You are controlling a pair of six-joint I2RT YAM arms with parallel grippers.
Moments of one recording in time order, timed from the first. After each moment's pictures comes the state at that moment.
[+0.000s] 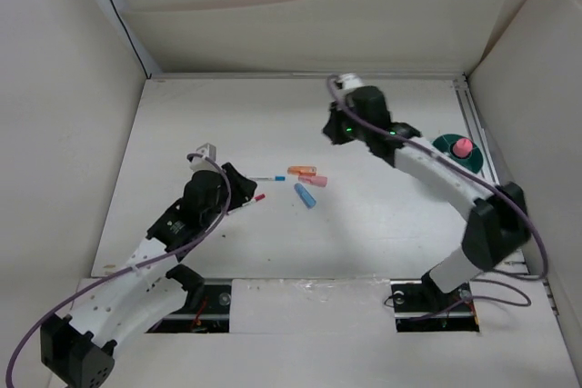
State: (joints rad) left arm -0.56 0.74 0.55 -0.29 -0.15 -0.82; right arm 0.47 1.46 1.24 -0.23 -0.04 0.28
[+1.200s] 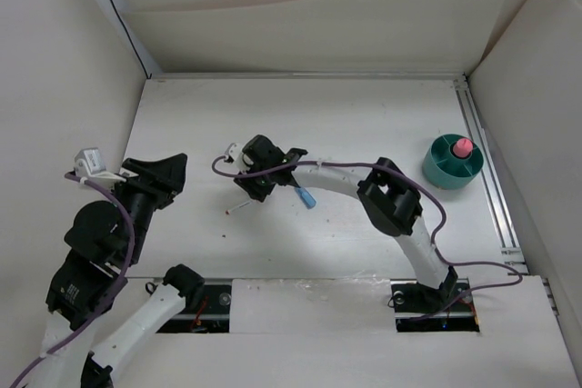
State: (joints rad) left arm -0.56 0.43 1.12 -0.74 -0.47 -0.83; right arm 0.95 2.23 1.74 -0.40 -0.13 -0.12
